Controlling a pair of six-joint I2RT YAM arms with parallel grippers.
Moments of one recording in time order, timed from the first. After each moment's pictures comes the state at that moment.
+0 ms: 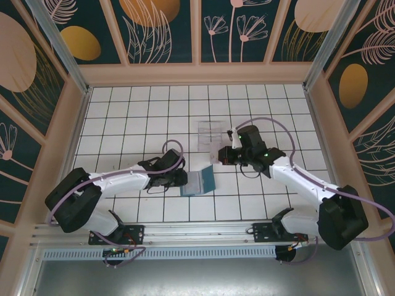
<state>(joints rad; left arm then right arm) -0.82 1.45 0.68 -0.29 0.06 -0.86 0.57 1.22 0.78 -0.32 -0.32 0.50</state>
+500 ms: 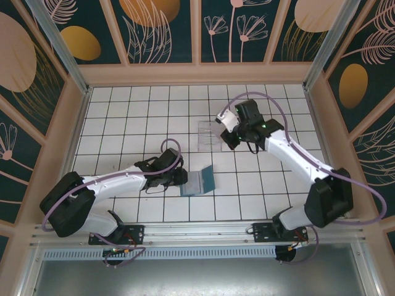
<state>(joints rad) -0.82 1.41 0.68 -0.29 0.06 -0.86 0.50 1.46 1.20 -0.65 -0.21 -0.40</state>
